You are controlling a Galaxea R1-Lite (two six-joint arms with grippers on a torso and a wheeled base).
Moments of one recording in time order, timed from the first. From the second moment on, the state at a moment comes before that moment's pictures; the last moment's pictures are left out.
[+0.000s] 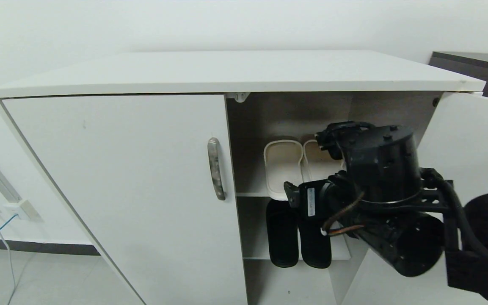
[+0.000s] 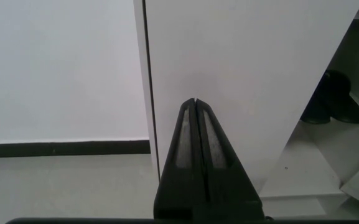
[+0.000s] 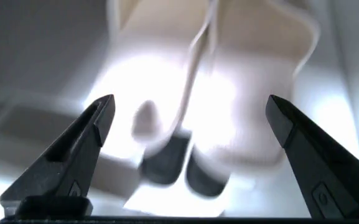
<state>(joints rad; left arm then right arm) 0.00 0.00 0.00 0.00 -0.02 -0.01 0.95 1.69 -1.04 -0.29 -0.66 0.25</state>
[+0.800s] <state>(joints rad) 0.00 0.00 0.00 0.00 -0.02 -0.01 1.01 1.57 -0.82 -0.47 -0.58 0.22</state>
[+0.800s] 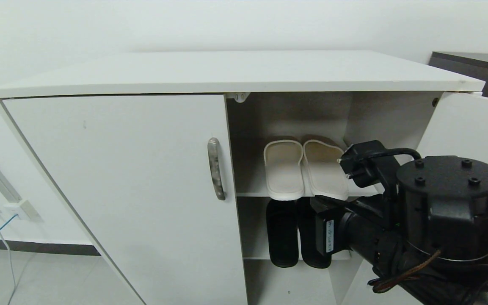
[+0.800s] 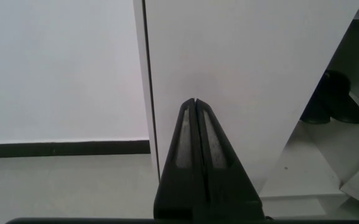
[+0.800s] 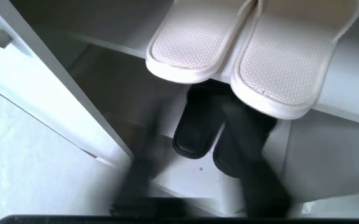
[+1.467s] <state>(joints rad) 0.00 0.00 0.00 0.00 -0.02 -0.01 1.01 1.58 -0.81 -0.47 -0.58 0.22</state>
